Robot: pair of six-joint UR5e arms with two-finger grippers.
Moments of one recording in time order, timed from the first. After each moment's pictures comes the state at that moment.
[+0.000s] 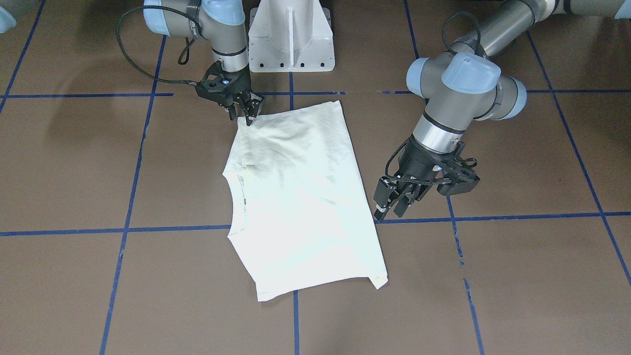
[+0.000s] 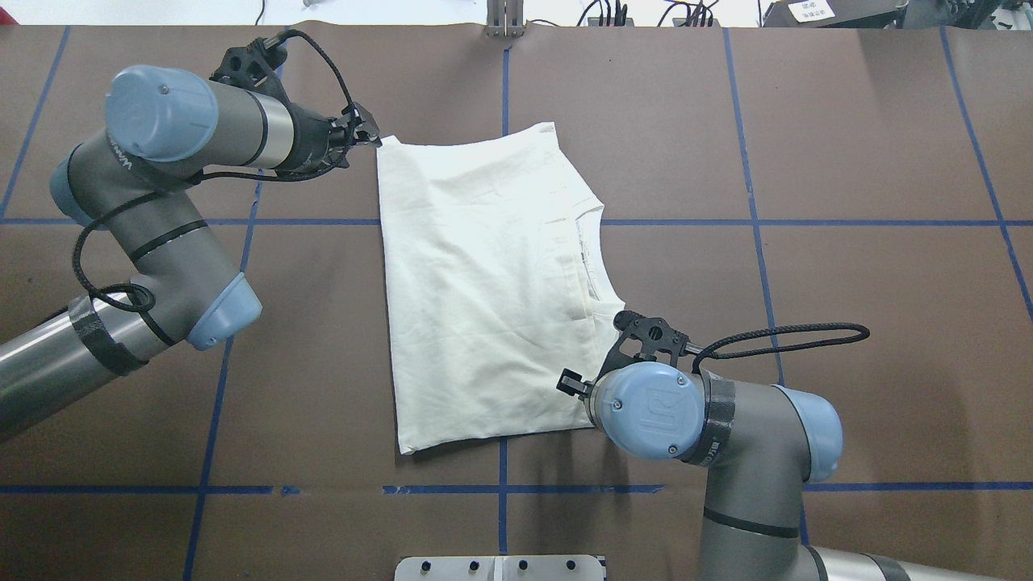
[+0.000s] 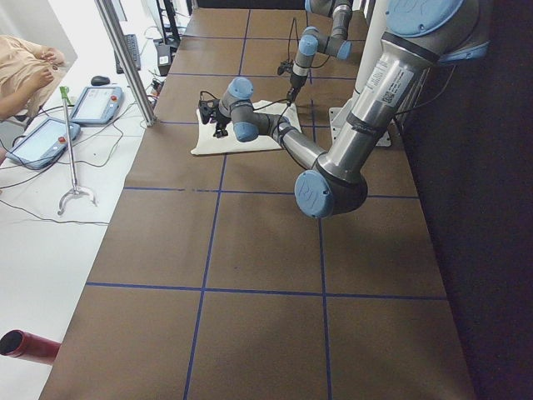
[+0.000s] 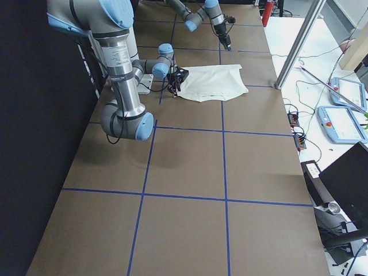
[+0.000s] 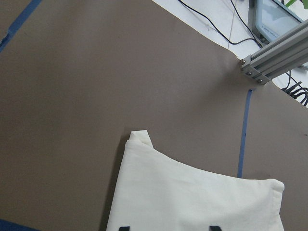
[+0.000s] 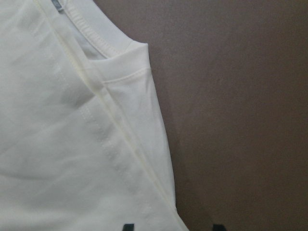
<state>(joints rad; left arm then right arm) -0.78 -2.11 -1.54 -2.25 -1.80 -1.57 0.27 -1.14 1.89 -1.56 1.56 1.82</state>
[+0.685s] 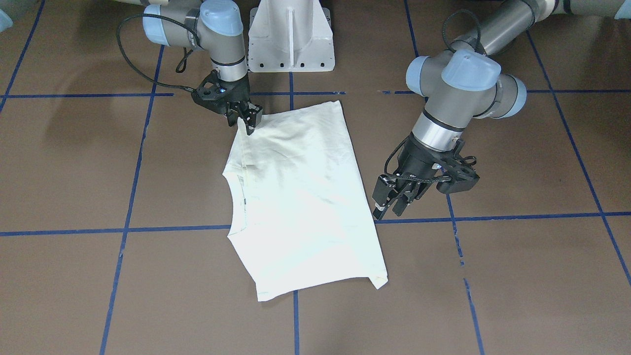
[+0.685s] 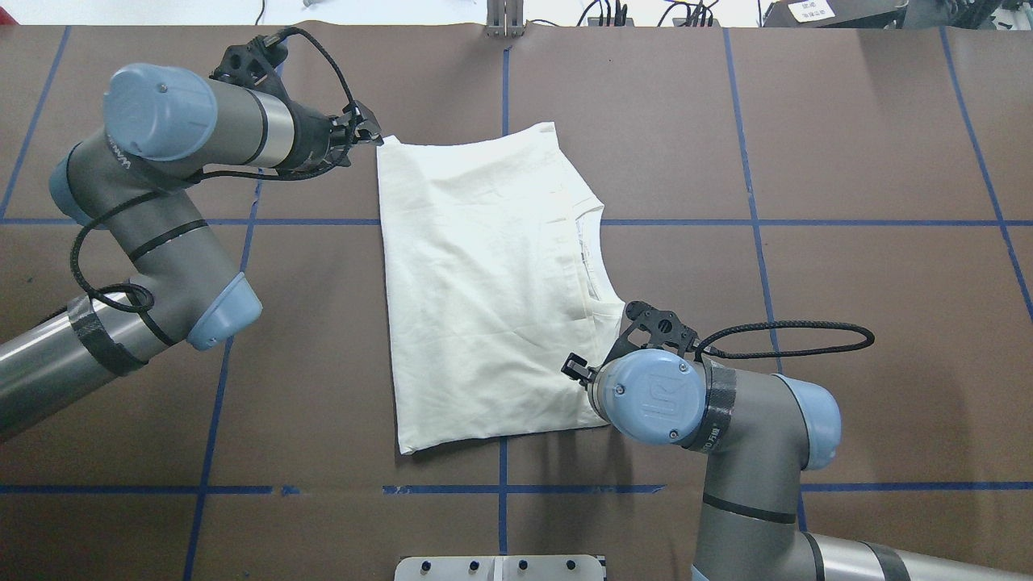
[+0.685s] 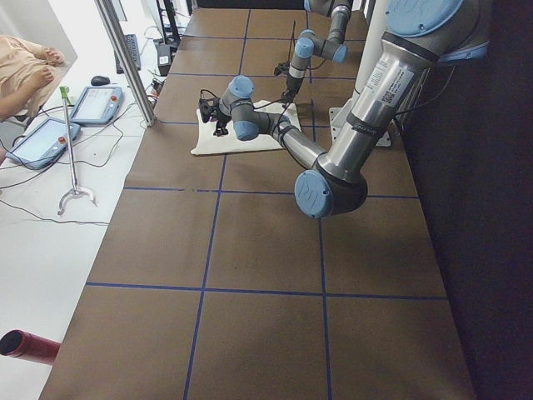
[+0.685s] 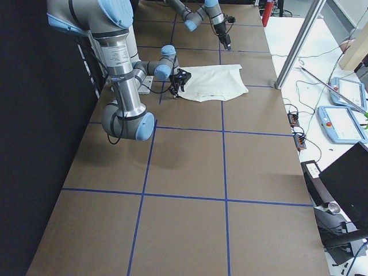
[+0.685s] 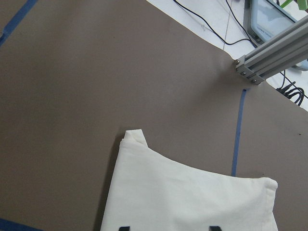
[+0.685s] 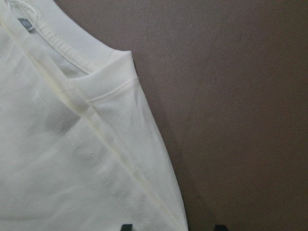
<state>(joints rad) -0.78 -2.11 -1.55 -2.25 -1.80 -1.57 0.29 -1.14 1.82 -1.46 1.58 1.97</state>
